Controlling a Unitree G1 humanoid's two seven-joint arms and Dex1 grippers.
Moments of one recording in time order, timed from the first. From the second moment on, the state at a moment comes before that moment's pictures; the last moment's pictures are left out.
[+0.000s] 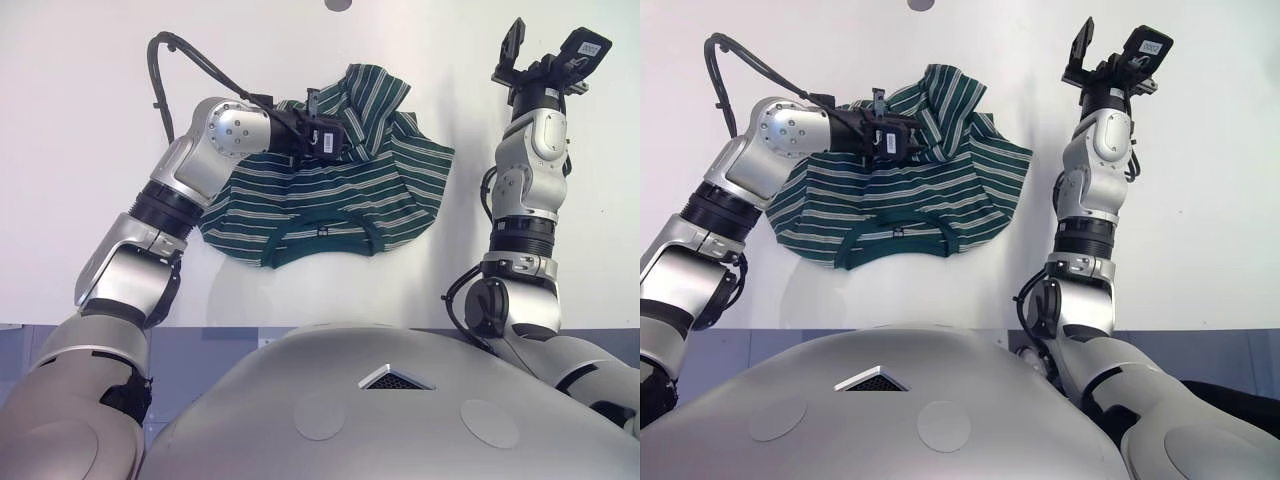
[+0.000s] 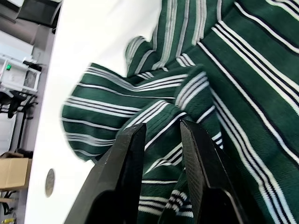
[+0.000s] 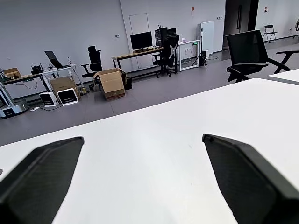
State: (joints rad) left arm -0.52 0.50 -0.56 0.28 0.26 -0.24 -0.88; right arm -0.35 -0.10 -0.29 0.31 0.19 0.06 -0.05
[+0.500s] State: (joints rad) left arm -0.52 0.46 -0.57 0.32 0.37 -0.32 -0.84; right arm -0.35 -0.09 -0.29 0.31 0.19 0.06 -0.06
